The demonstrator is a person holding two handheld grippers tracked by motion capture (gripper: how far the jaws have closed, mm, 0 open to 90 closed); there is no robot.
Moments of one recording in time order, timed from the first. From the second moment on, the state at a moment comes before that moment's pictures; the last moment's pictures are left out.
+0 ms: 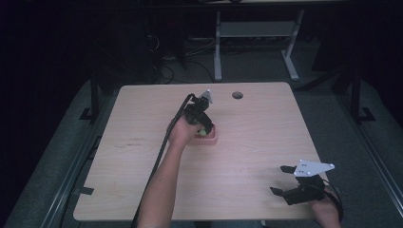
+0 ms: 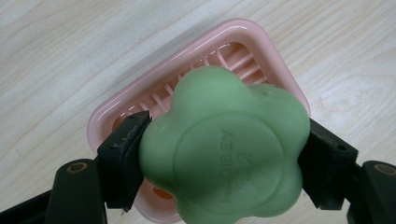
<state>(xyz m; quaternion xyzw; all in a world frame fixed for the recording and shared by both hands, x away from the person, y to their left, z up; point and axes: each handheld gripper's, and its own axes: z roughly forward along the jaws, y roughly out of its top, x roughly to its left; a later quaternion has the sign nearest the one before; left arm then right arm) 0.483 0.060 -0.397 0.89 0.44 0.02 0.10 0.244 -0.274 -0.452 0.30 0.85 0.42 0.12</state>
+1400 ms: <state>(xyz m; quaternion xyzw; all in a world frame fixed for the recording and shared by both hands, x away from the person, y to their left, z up) 0.488 0.050 -0.420 0.88 0.46 0.02 0.08 0.244 -0.274 -0.452 0.29 0.85 0.42 0.12</state>
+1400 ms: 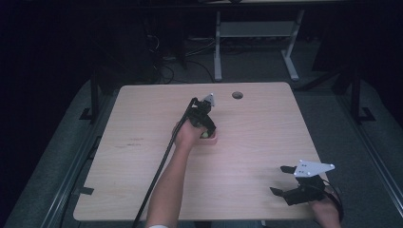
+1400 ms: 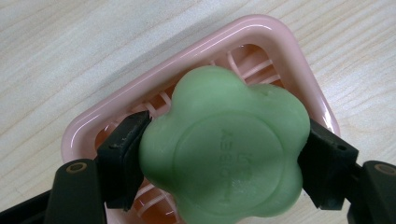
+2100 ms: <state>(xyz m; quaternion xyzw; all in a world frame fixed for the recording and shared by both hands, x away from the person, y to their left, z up) 0.485 0.052 -0.415 0.88 0.46 0.03 0.10 0.244 -0.273 -0.452 0.29 0.85 0.42 0.12</state>
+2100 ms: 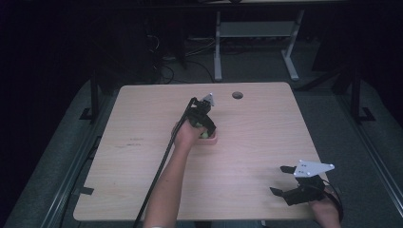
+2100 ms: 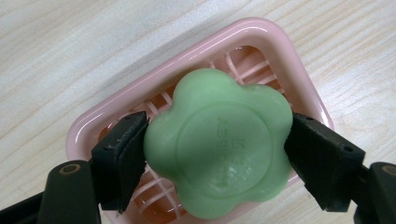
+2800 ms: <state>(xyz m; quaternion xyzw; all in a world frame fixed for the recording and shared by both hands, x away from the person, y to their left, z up) 0.476 0.059 -0.401 0.88 0.45 0.04 0.14 0.244 -0.272 -0.453 0.30 0.85 0.41 0.12</state>
